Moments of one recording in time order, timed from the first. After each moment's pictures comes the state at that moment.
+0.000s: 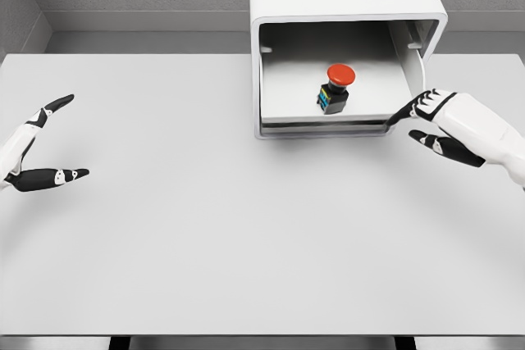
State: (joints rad) left arm -0.04 0.30 0.40 -1.44 -0.17 -0.61 -0.61; right arm -0.08 -0.74 0.05 -1.70 0.29 -0.61 0.27
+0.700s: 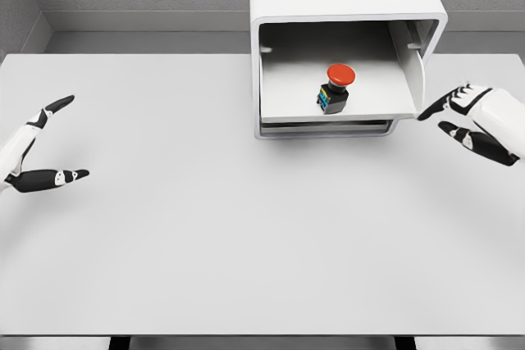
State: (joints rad) left arm -0.03 0.30 0.40 -1.44 -0.17 -0.61 -0.61; right arm 0.01 -0.76 -0.07 -1.71 0.24 -0.61 0.27
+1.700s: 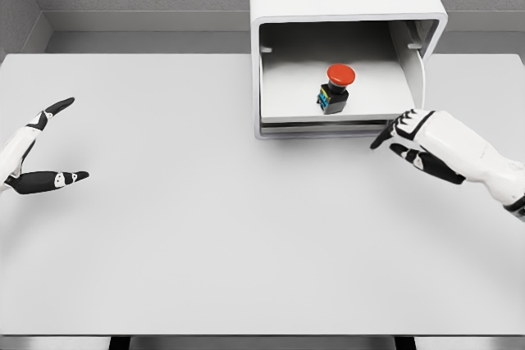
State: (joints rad) left arm -0.03 0.30 0.40 -1.44 -0.17 -0.61 -0.61; right arm -0.03 -0.69 0.08 -1.75 0.29 -0.61 0.27
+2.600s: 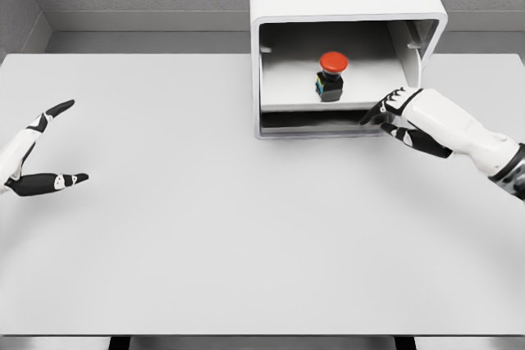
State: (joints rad) left arm -0.02 0.30 0.41 -1.44 -0.17 -0.61 -0.61; right arm -0.21 -0.67 0.19 -1.60 0.31 -0.61 0.27
